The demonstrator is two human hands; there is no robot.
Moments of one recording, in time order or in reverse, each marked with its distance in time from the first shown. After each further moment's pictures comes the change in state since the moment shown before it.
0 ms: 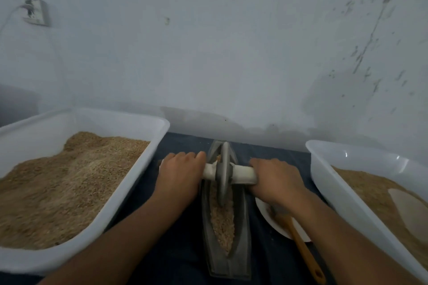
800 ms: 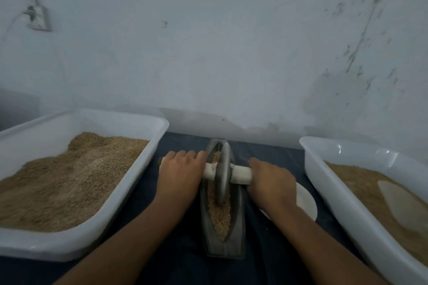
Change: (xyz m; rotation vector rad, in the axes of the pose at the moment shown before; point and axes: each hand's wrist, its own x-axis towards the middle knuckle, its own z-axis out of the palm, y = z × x) left_hand -0.018 0.011 -0.007 0.018 0.112 0.025; right_hand -0.029 -0.012 0.026 -0.003 0.362 0.081
